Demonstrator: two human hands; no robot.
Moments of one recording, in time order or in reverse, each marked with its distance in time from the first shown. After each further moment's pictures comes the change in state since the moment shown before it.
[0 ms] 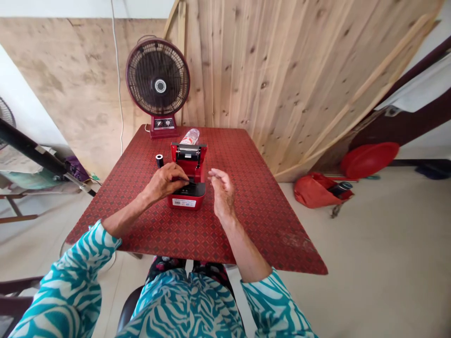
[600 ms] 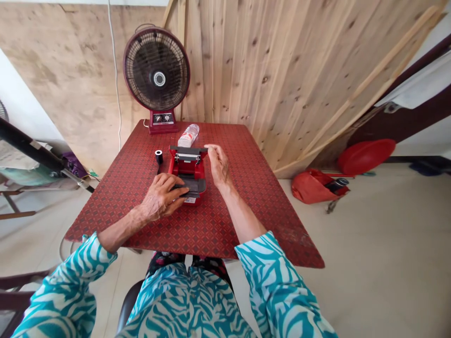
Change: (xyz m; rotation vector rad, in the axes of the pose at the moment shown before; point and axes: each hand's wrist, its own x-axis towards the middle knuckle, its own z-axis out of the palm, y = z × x) left_hand -0.044 0.028 0.005 0.450 0.077 0.338; right_hand 0.072 -0.001 0.019 -0.301 -0.232 -0.245
